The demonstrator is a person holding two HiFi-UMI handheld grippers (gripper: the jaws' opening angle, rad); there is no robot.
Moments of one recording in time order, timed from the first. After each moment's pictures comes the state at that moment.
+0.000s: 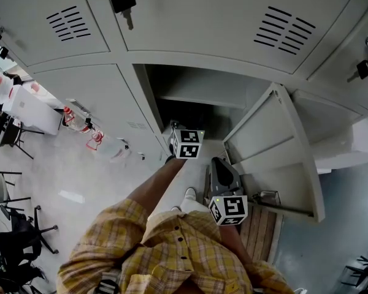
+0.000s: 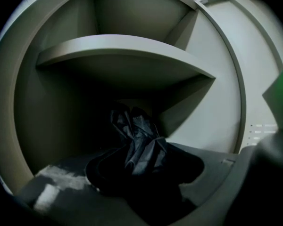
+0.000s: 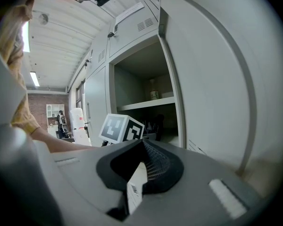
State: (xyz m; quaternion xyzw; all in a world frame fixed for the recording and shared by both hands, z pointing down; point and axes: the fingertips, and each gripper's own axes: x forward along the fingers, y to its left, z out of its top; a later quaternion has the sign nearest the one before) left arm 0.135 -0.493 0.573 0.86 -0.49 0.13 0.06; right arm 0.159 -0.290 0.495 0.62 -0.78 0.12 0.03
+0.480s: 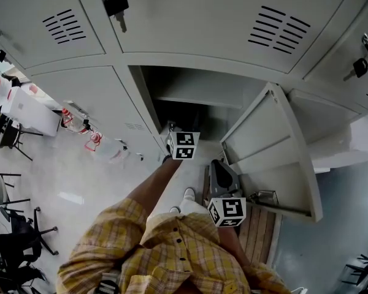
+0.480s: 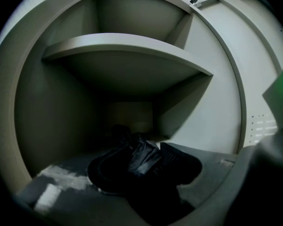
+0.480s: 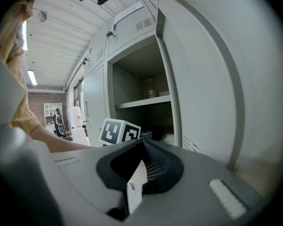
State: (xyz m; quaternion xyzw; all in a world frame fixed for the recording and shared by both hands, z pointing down) left arm 0.131 -0.498 0.584 0.87 -0.49 0.11 0.04; right arm 0.166 -0.284 0.501 0.63 -0.77 0.12 0.03
